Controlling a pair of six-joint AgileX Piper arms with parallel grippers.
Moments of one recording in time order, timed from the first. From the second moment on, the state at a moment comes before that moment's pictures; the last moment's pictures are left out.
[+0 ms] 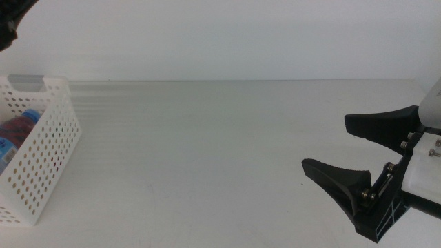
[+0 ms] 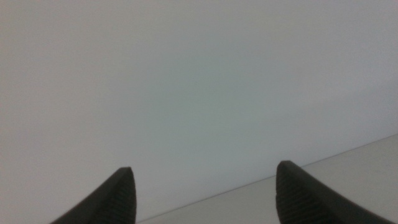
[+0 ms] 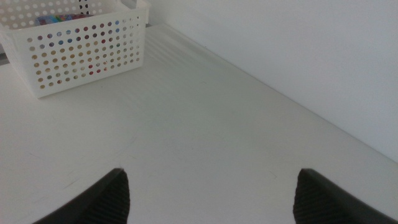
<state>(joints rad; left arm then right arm) -0.28 0.80 -0.98 0.03 0.32 0.11 0.74 0.84 -0.61 -0.08 0.15 -0.04</state>
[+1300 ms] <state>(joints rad) 0.01 0.00 -0.06 -0.12 0.30 0.11 0.11 0.09 -0.11 -0.01 0.16 -0.04</state>
